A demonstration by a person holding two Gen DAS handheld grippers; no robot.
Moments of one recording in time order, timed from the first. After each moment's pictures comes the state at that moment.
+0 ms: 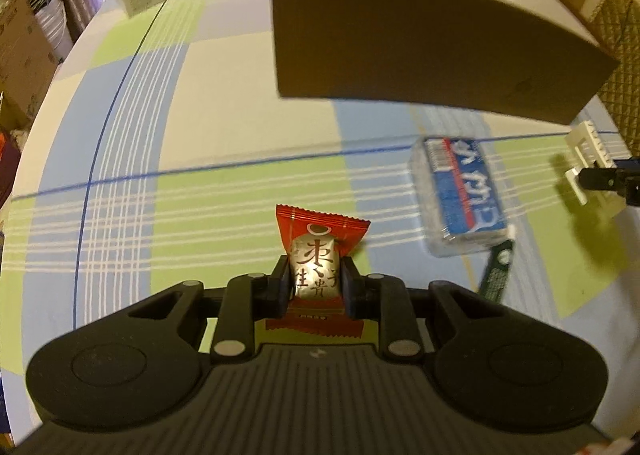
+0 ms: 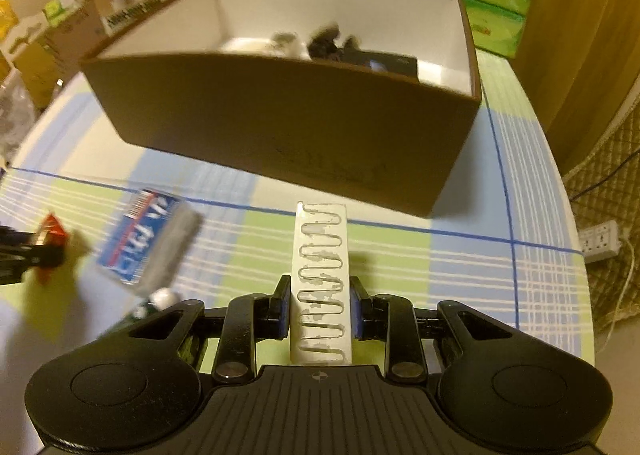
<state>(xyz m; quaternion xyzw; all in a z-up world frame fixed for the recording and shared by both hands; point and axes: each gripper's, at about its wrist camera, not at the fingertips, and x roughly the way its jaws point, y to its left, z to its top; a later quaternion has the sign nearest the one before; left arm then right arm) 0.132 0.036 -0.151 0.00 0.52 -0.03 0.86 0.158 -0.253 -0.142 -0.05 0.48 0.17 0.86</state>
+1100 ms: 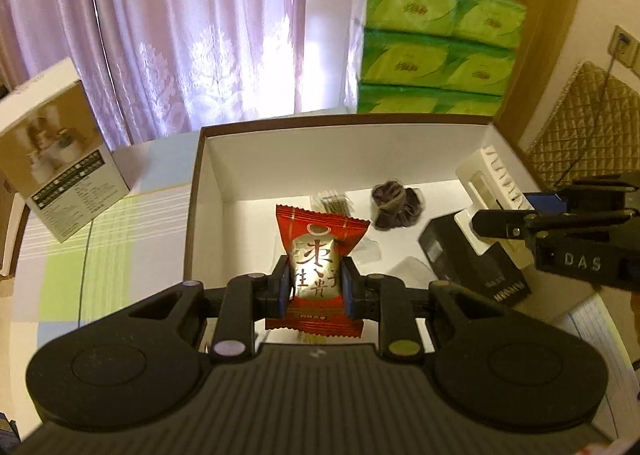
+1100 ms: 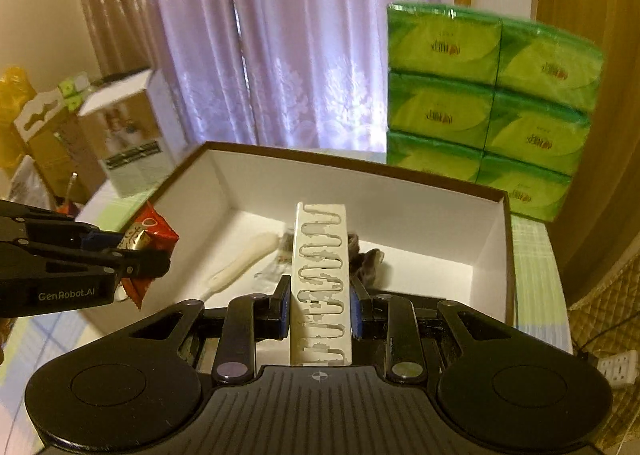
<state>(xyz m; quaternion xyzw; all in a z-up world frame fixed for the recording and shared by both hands) 0.332 -0.013 -0.055 0.02 0.42 -0.09 0.90 0.322 -0.211 -0.063 -0.02 0.39 0.21 0.90</state>
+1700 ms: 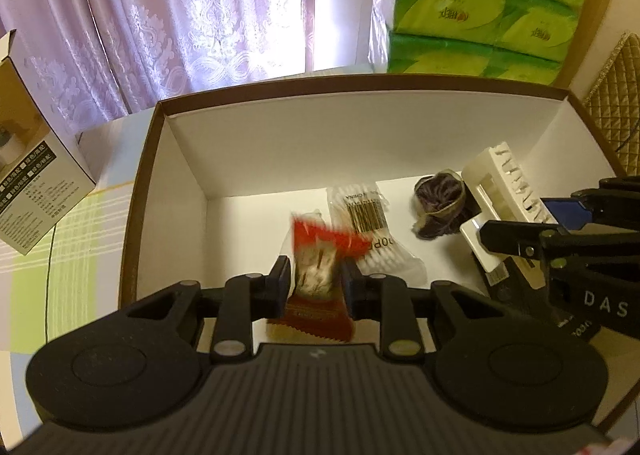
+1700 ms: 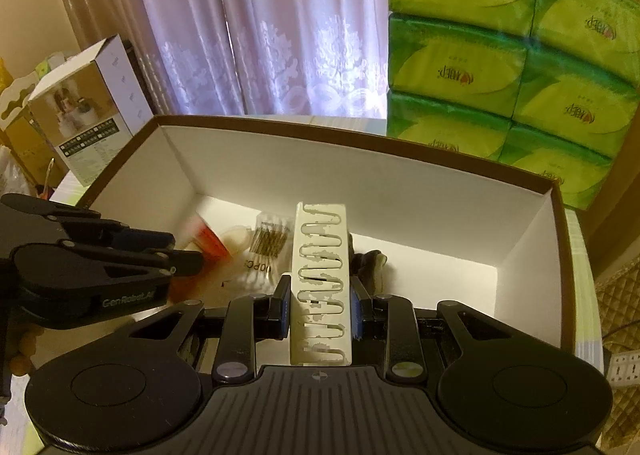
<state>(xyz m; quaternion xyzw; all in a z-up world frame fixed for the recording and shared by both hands) 0.413 -0.023 -0.117 0.04 0.48 -0.07 0.87 0.386 -0.197 -0.108 -0.02 0.44 0.20 0.88</state>
